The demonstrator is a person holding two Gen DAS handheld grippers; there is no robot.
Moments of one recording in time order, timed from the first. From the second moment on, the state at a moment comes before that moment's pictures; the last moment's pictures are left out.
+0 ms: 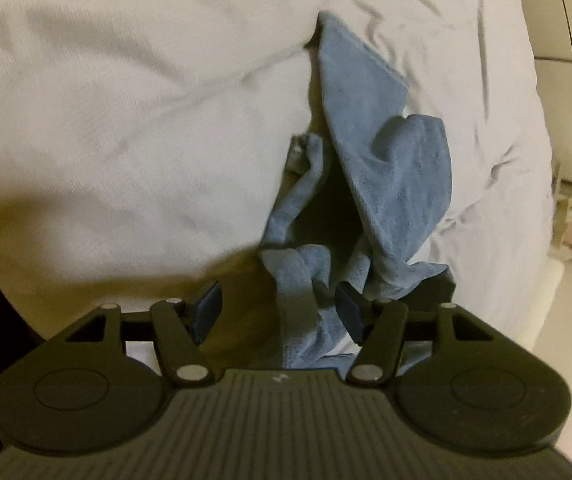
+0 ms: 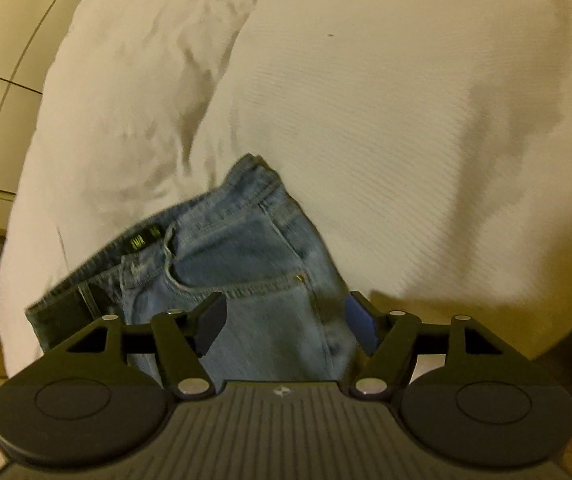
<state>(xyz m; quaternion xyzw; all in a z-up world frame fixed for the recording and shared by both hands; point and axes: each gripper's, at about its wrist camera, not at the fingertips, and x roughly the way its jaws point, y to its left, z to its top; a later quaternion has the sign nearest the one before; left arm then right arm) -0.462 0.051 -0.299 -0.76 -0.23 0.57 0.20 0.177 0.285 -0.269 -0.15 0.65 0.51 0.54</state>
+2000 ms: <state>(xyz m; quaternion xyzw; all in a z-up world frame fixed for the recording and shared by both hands) -0.712 0.015 0.003 -0.51 -0.18 0.76 0.36 -0.067 0.339 -0.002 -0.03 0.53 0.76 0.37</state>
